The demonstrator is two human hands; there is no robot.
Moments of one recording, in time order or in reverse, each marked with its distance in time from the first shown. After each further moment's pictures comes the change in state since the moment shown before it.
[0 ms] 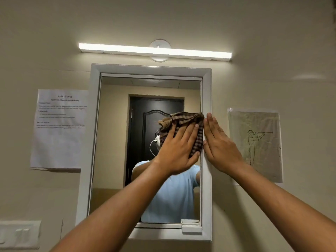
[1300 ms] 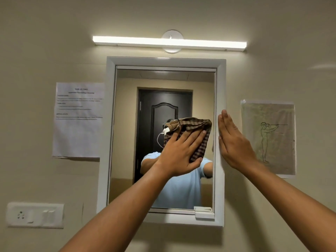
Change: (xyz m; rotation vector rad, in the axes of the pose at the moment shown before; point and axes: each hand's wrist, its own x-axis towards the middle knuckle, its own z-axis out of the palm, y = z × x) left_hand -0.047 -0.015 0.002 -0.048 -0.094 0.039; right_hand -0.017 -0.009 0.005 0.067 0.053 0.039
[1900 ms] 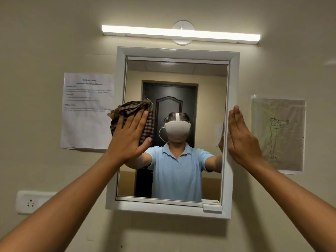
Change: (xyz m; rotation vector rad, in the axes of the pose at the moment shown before) left_hand -0.097 -0.132 -0.017 0.068 0.006 -0.361; right_hand -0.002 -0.012 0.012 -0.029 0.058 0.055
